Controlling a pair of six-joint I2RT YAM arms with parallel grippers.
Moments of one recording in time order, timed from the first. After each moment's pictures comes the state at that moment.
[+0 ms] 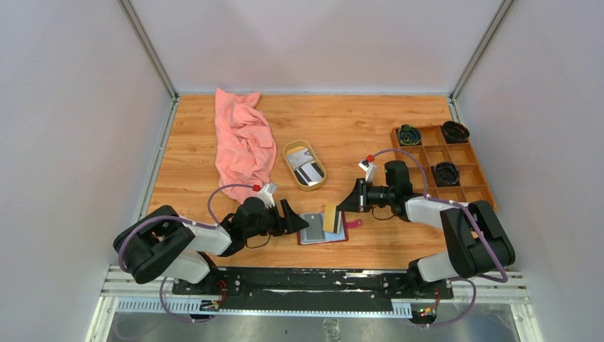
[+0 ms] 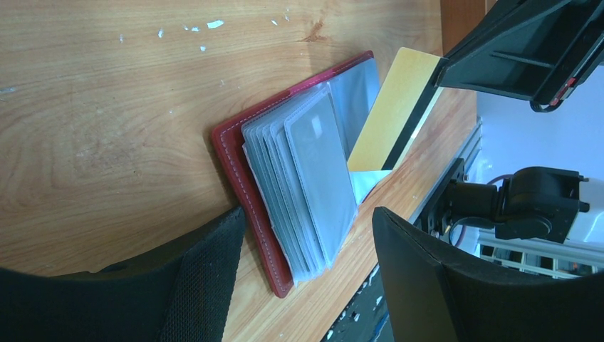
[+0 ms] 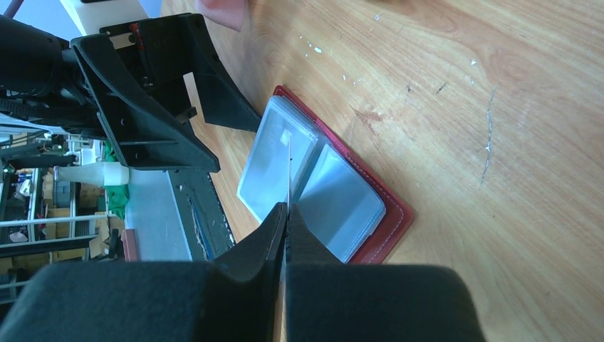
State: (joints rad) left arm -0.78 1.38 0.16 0.76 0.20 -0.98; right arm 0.28 1.41 0.45 0.30 -0.94 0.42
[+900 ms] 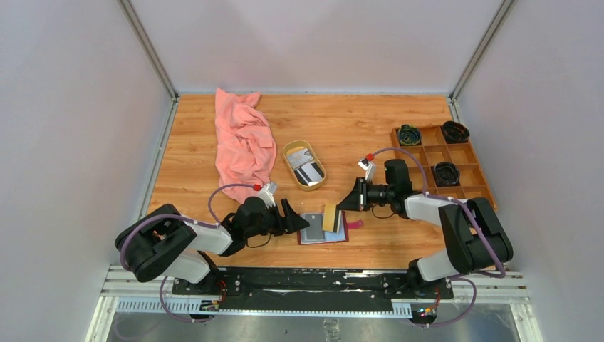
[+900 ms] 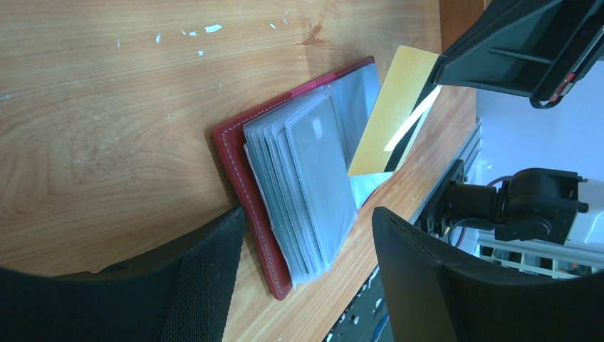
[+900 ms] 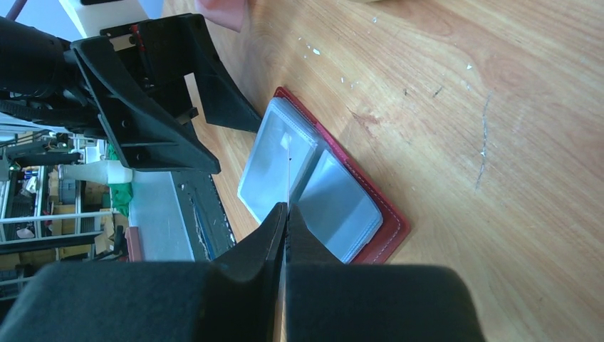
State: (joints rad) left arm -0.78 1.40 0.17 0.77 0.20 -0.98; right arm 0.27 1.43 0.47 0.28 -0.96 0.40
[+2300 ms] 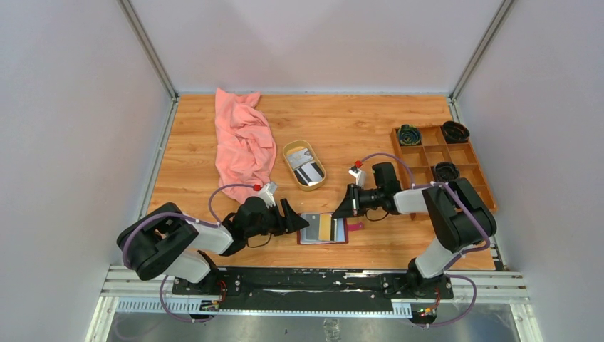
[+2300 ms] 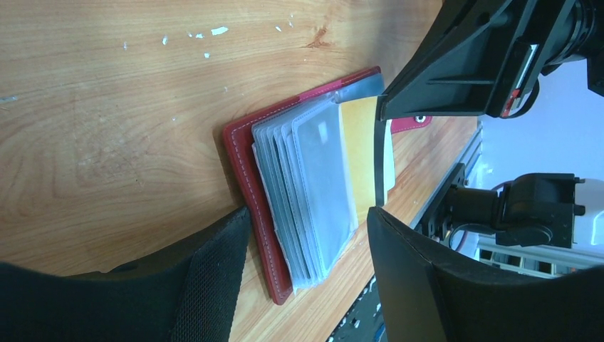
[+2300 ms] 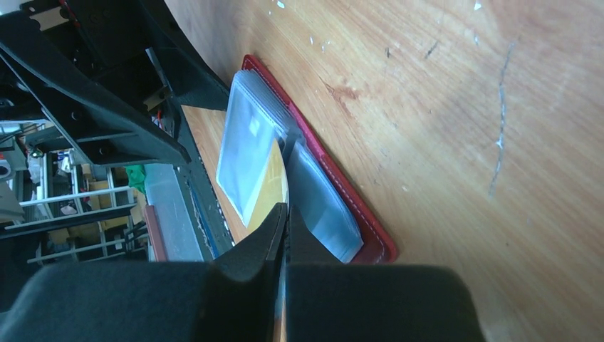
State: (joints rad) left arm -0.78 1.41 0.17 0.78 0.19 -0.99; right arm 0.34 1.61 0.50 0.26 -0.96 0.40
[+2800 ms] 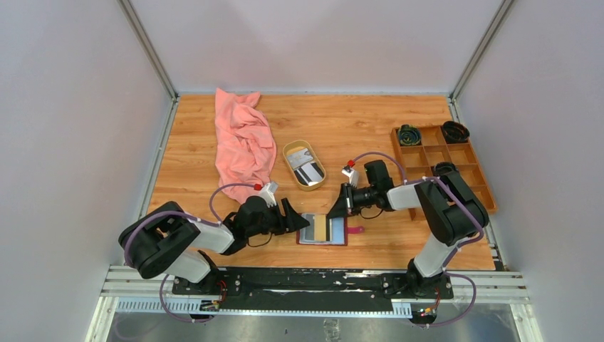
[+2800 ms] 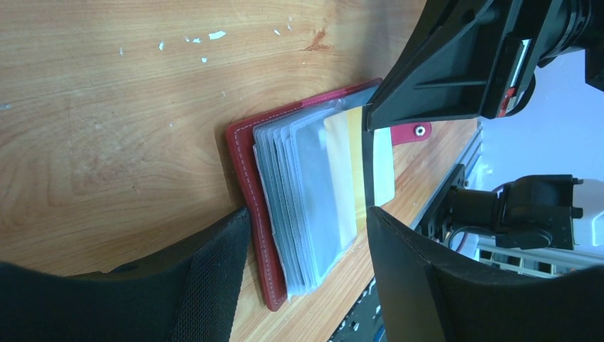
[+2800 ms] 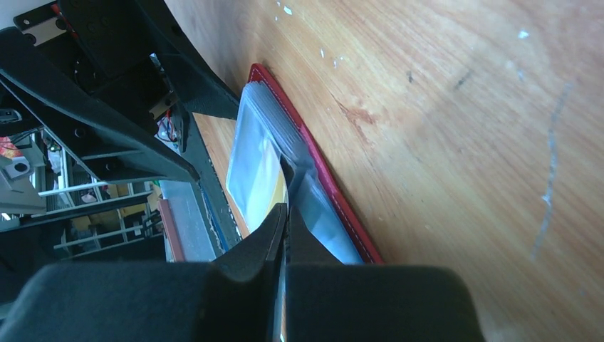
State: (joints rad) left arm -0.78 1.43 0.18 0.79 0.20 -0.99; right arm 0.38 1.68 0.57 0.25 -0.97 0.46
